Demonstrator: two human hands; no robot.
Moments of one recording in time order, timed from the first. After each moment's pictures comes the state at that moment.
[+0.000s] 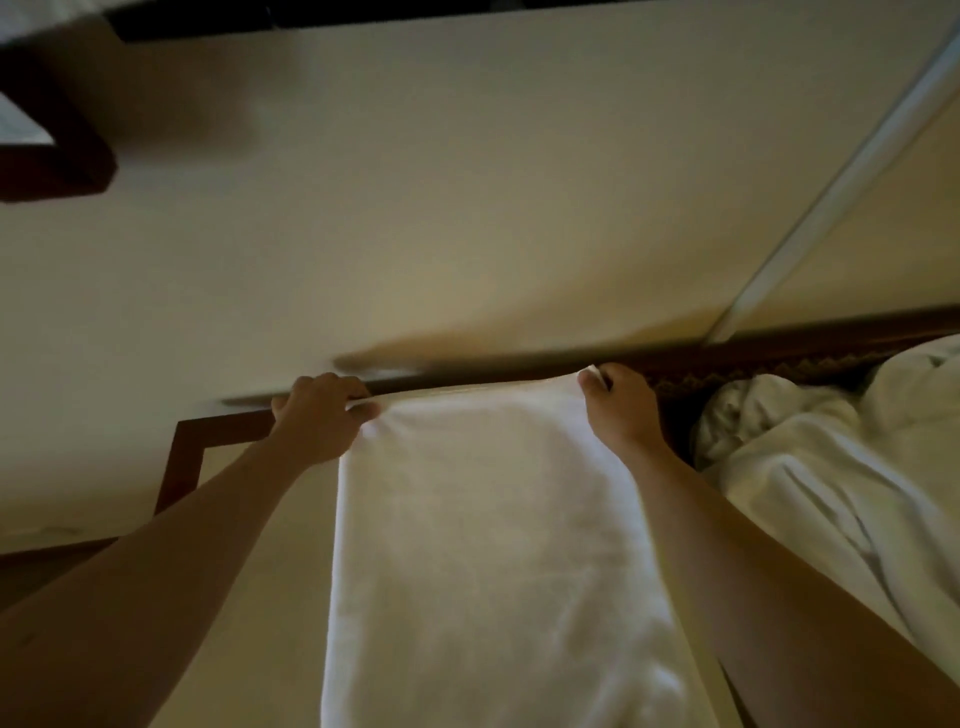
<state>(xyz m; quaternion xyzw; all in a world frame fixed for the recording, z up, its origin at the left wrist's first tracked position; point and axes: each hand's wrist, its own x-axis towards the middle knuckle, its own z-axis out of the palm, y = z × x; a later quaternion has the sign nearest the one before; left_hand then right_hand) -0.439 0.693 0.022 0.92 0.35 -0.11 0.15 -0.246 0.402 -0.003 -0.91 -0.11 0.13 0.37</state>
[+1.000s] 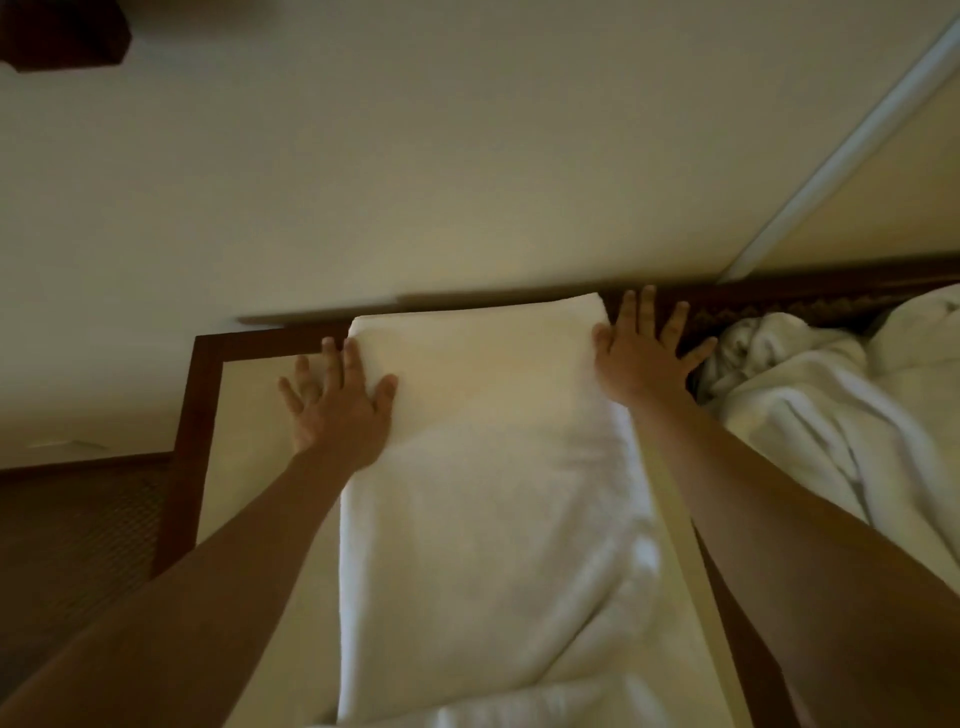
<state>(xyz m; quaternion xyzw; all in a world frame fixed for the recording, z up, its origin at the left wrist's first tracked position) -0.508 0.630 -0.031 0.89 0.43 -0.11 0.12 -0.262 0.390 -0.017 -0.97 -0.15 0.16 0.06</state>
